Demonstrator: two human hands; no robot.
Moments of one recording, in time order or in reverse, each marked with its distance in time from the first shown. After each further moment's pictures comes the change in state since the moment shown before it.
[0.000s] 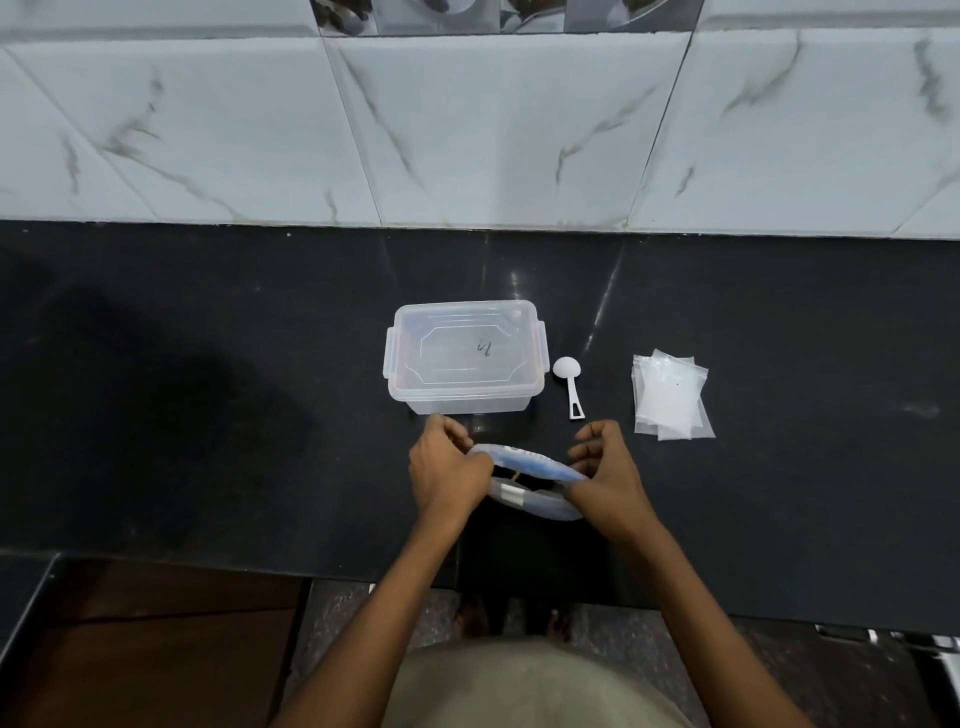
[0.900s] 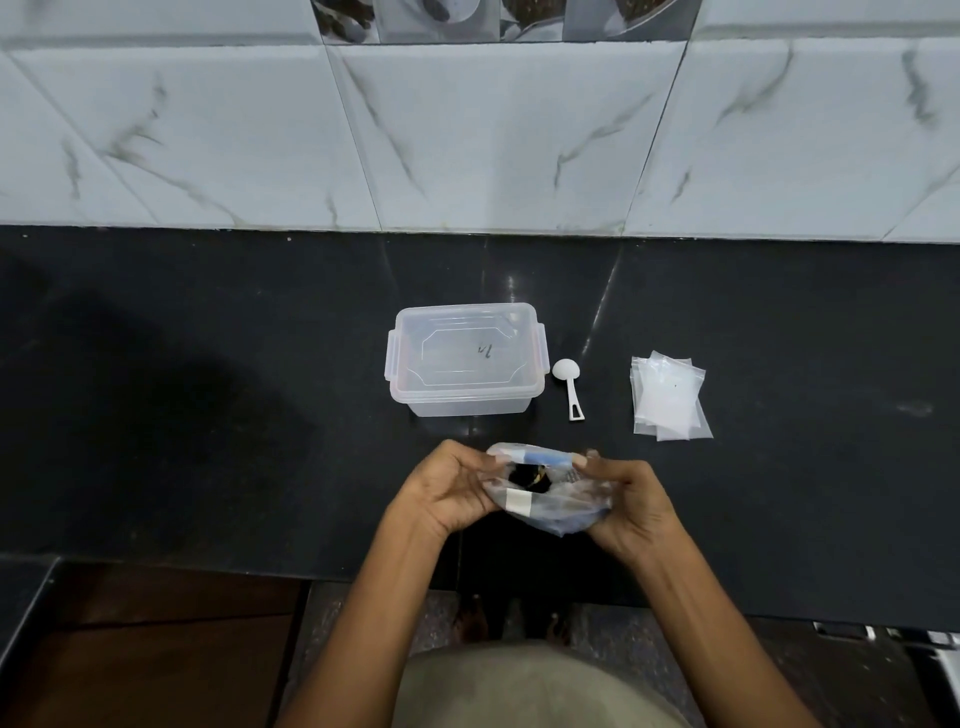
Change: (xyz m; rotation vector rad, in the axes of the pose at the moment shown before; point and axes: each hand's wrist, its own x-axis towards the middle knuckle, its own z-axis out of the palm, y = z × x) left_hand 0.006 0.002 -0.016 -1.006 -0.819 -0.644; right_hand -0.015 -0.016 -0.004 1.232 -0.144 0.525
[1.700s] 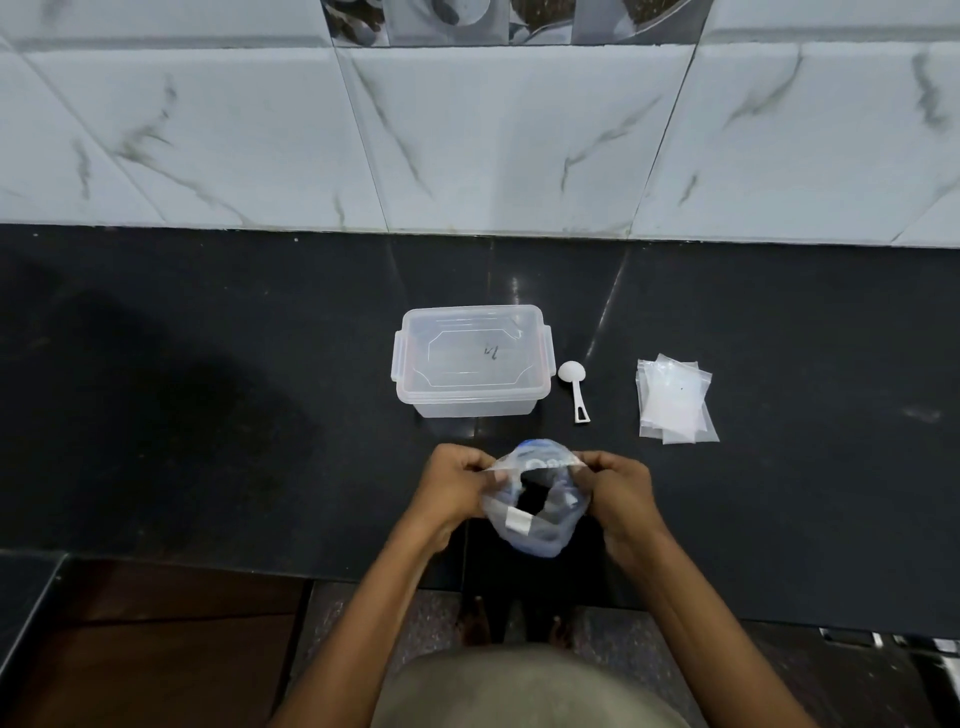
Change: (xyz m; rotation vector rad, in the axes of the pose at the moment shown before) left_hand -0.004 -0.010 -0.014 0.899 0.360 0.413; right_hand 0.018 0.014 0.000 -0.755 0.297 -0.331
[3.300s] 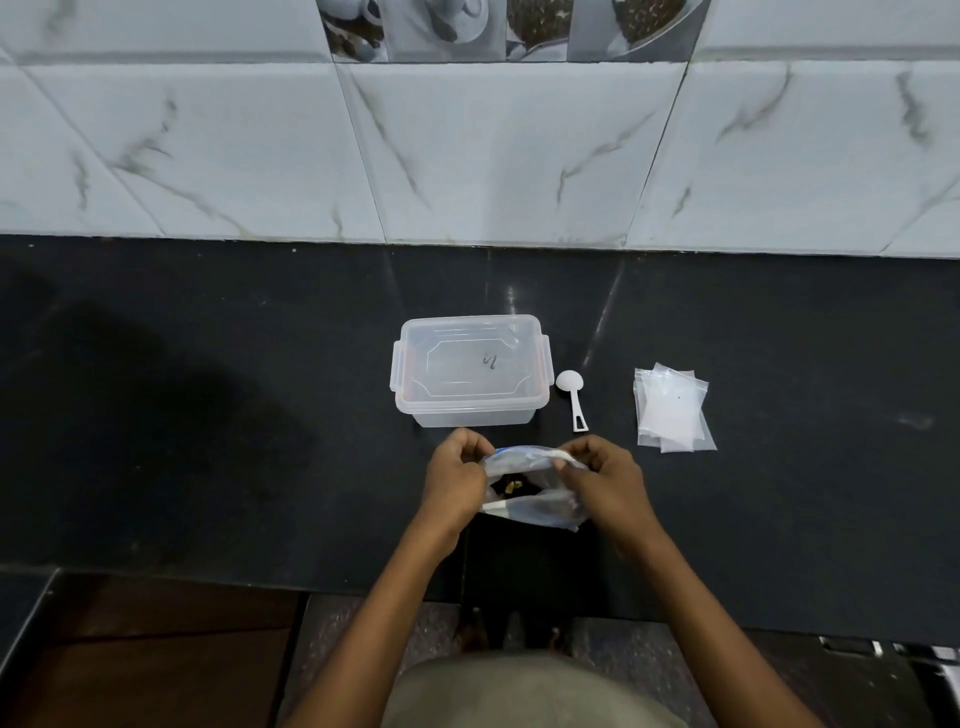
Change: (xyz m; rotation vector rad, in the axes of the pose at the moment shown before) left_hand 0.000 0.015 0.008 -0.069 0.122 0.047; right_hand 0.001 -0.011 -0.002 -0.371 -0.041 -0.335
